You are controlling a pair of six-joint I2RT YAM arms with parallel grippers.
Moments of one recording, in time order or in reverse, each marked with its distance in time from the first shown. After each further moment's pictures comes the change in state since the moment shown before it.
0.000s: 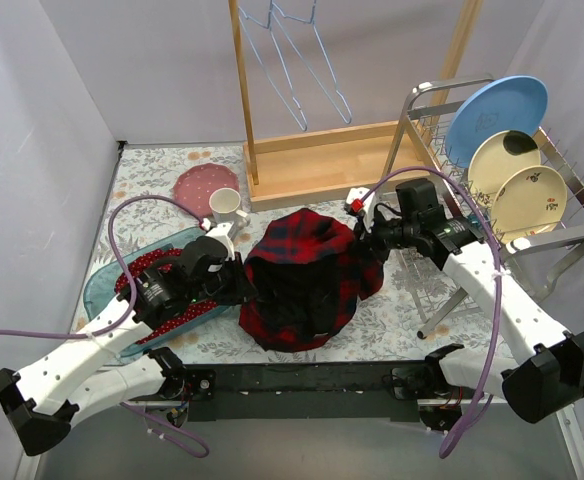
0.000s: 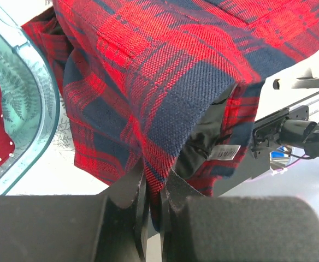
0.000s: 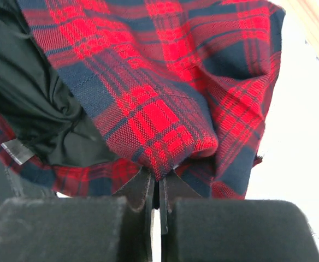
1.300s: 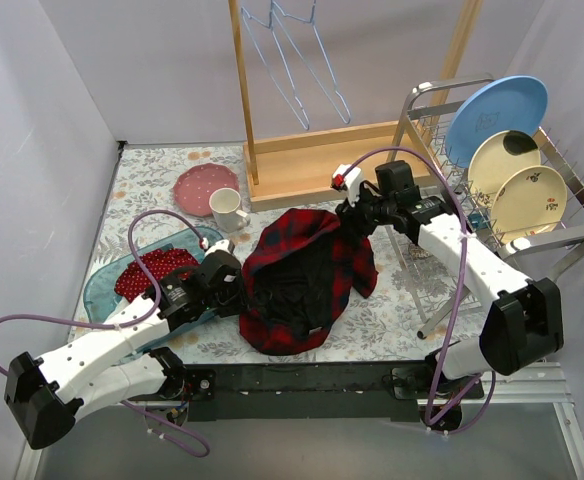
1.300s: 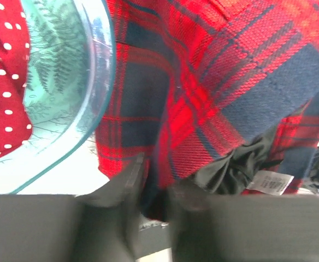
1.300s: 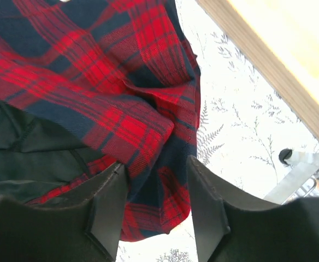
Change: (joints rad) left arm 0.005 0.052 -0.205 0.064 -0.092 -0.182; right arm 0.000 0.274 0.084 0.232 0.225 0.059
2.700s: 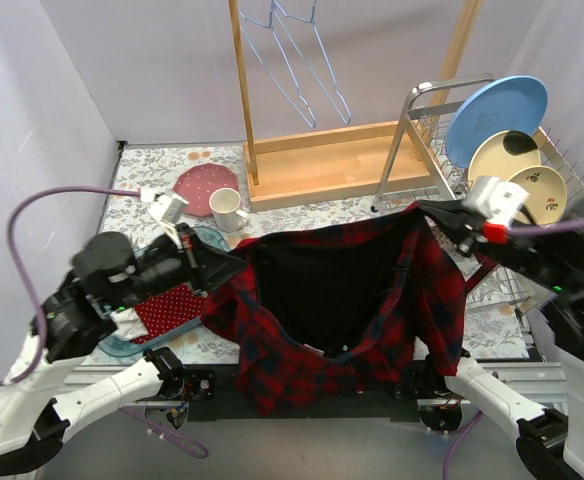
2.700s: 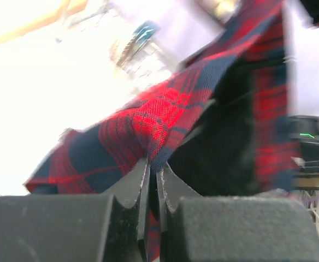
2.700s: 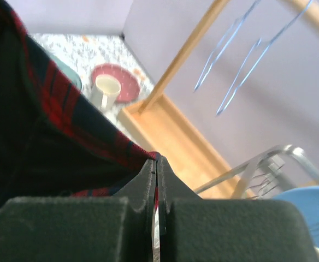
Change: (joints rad) left arm -0.002 -0.207 0.597 0.017 0.320 0.366; right arm -0.053 -0.582 0.568 -0.423 -0.127 -0.075
